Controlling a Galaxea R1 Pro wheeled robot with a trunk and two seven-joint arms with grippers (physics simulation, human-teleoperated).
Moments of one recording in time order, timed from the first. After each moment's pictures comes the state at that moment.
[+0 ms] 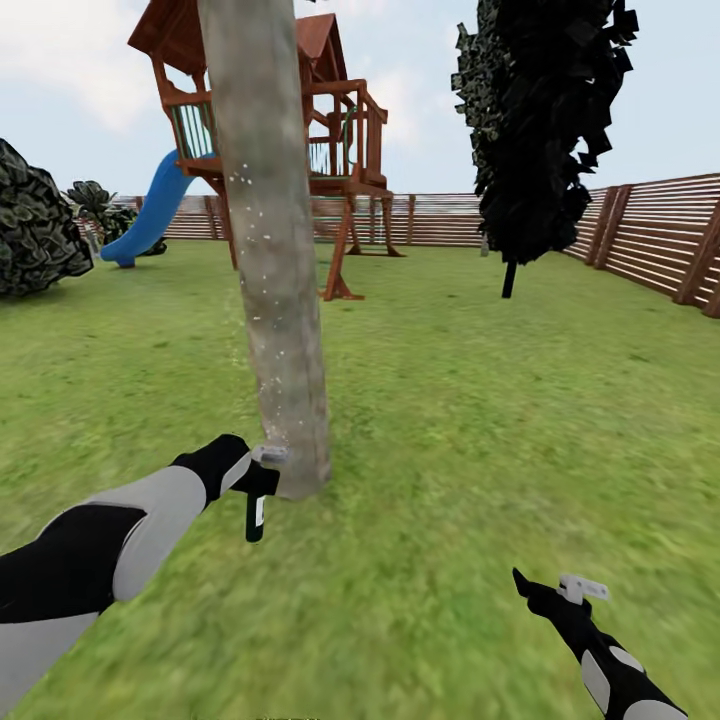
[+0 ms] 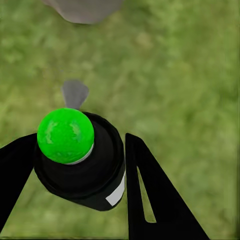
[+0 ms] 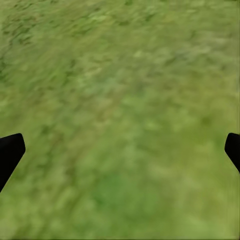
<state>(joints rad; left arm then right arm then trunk) -1.22 -0.01 -0.11 -0.02 -0.06 0.61 -0.15 -0.56 -0.13 -0.81 -0.31 0.33 -0.28 0.39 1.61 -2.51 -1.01</state>
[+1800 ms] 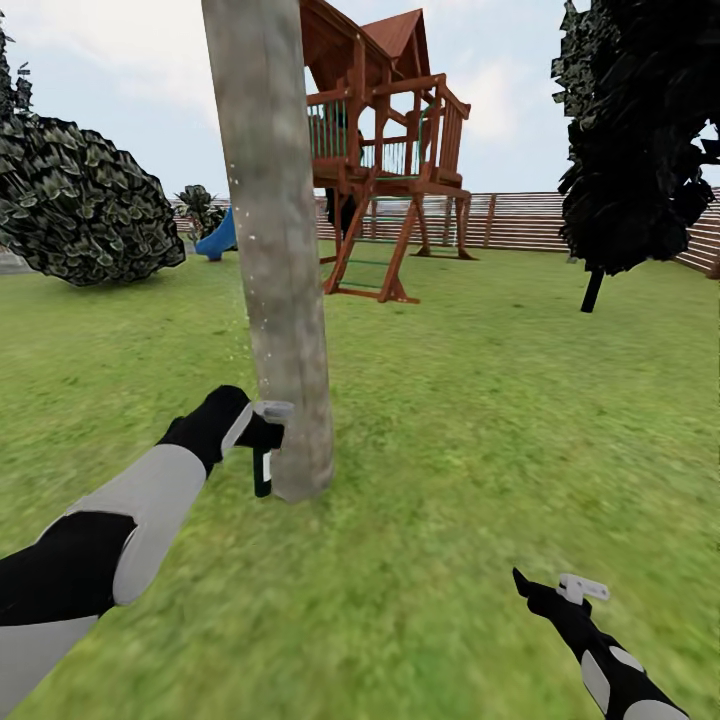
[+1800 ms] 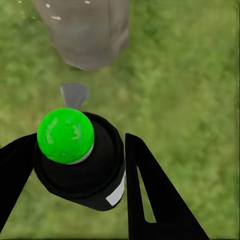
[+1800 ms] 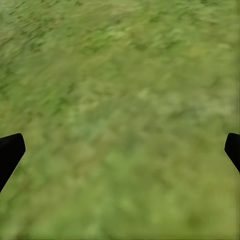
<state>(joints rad) -1.21 -0.01 -0.11 -0.41 -0.02 0.91 -0.14 -0.56 -0.13 -0.81 -0.31 0.33 -0.28 0.39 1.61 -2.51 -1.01</state>
